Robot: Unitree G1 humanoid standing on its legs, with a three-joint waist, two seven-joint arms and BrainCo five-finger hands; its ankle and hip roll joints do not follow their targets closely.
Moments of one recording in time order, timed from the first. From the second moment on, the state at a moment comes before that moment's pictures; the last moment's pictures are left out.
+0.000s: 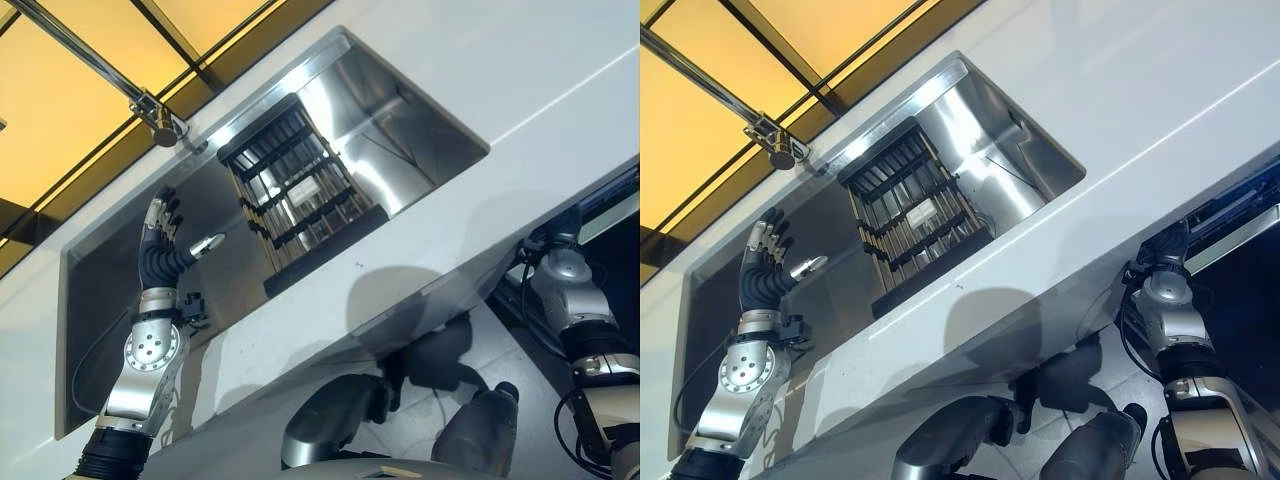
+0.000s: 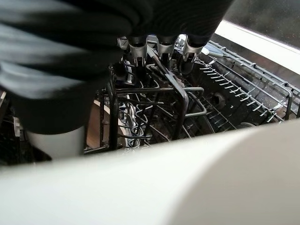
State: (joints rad) left arm 0.03 0.53 -0.05 -0.09 -0.35 -0.28 0.35; right arm -0.50 -0.64 0.05 0.62 0.48 -0.02 -0.35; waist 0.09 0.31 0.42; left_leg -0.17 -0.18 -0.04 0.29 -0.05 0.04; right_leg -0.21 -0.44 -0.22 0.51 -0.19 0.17
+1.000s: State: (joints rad) left arm -0.13 0.59 -0.06 -0.08 -0.33 -0.18 0.42; right arm -0.40 -0.55 0.09 0.25 0.21 0.02 -0.51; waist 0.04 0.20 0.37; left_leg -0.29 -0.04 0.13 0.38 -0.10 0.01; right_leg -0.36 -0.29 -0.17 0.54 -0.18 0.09
